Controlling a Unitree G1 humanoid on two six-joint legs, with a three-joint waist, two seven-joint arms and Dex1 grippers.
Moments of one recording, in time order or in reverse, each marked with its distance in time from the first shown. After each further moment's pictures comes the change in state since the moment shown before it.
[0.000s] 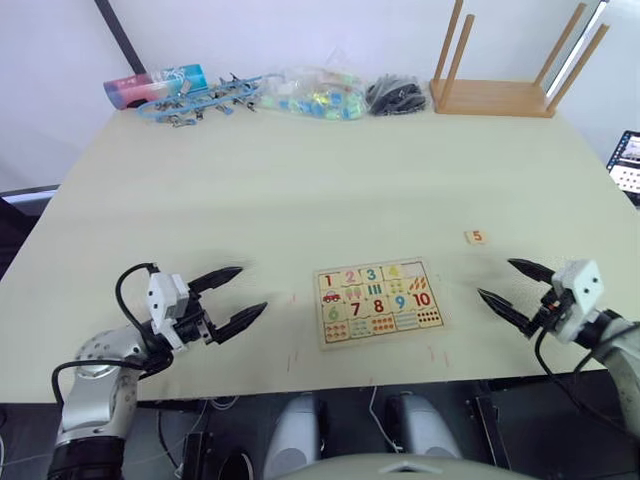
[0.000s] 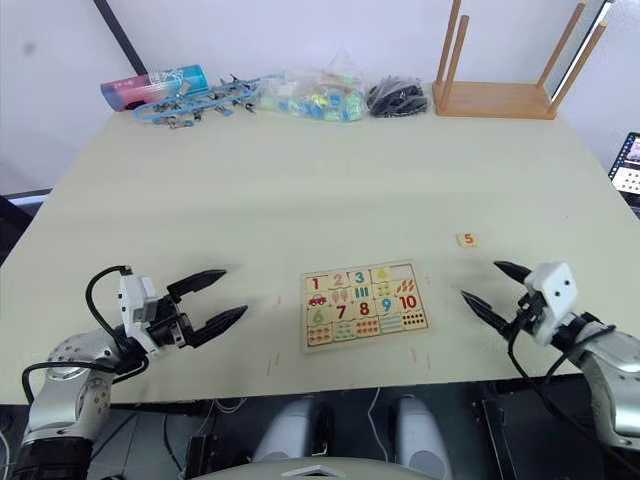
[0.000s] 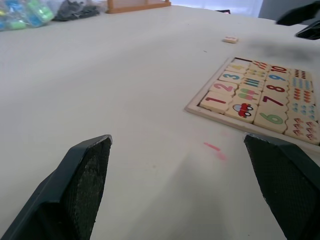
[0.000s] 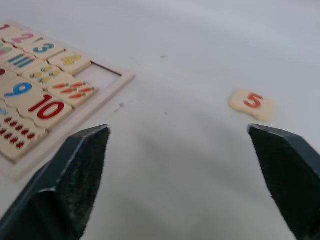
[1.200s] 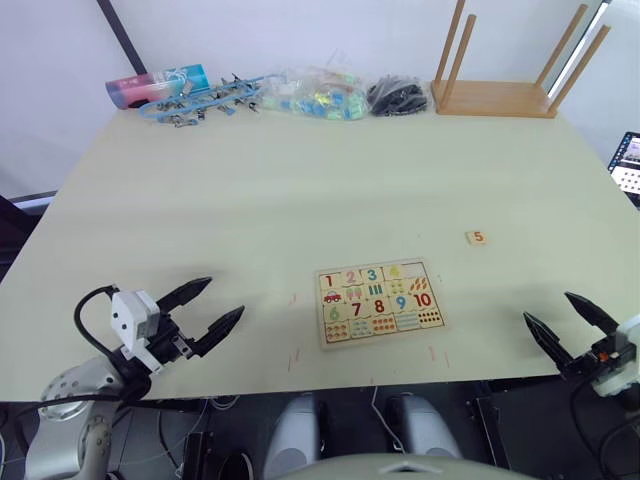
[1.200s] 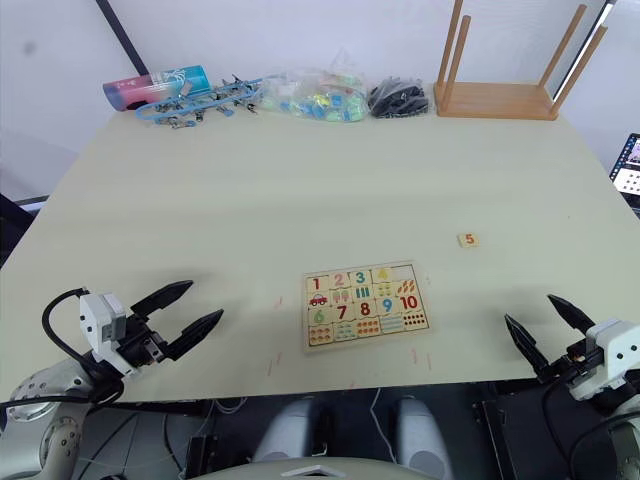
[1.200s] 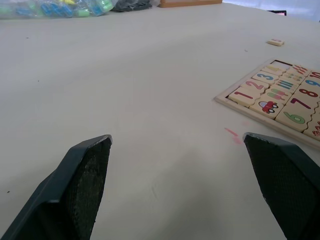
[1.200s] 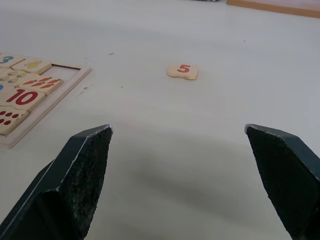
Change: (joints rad) left arm 0.194 -0.038 0.110 -0.197 -0.040 0.082 0.154; right arm 0.233 0.132 -0.120 -0.019 0.084 -0.175 -0.073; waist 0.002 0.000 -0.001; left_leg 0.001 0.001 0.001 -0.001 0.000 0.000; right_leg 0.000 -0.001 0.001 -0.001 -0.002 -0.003
